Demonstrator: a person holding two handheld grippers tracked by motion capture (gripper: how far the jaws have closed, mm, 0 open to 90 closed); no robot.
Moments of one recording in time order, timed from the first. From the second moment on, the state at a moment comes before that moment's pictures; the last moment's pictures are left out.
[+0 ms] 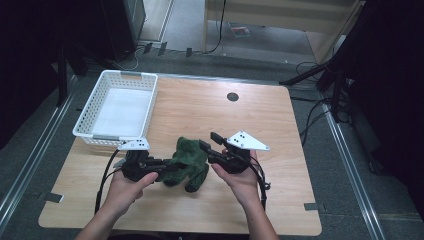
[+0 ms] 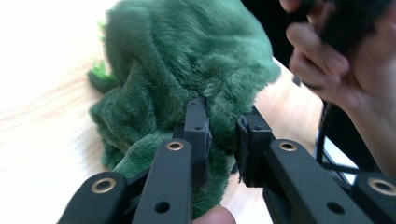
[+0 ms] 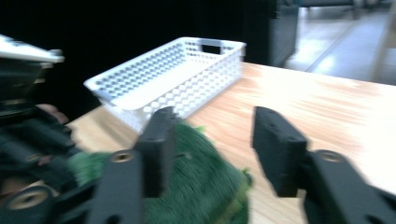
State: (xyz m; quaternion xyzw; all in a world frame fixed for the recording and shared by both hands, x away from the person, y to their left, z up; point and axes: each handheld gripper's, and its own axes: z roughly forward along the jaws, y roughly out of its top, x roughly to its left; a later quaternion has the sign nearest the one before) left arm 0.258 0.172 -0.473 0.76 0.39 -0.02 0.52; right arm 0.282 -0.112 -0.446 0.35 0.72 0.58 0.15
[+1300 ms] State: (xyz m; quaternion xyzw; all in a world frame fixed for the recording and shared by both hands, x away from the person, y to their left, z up) left arm 0.239 0.160 -0.452 0.77 0.38 0.13 0.49; right arm 0.262 -0.091 -0.447 0.32 0.70 0.61 0.18
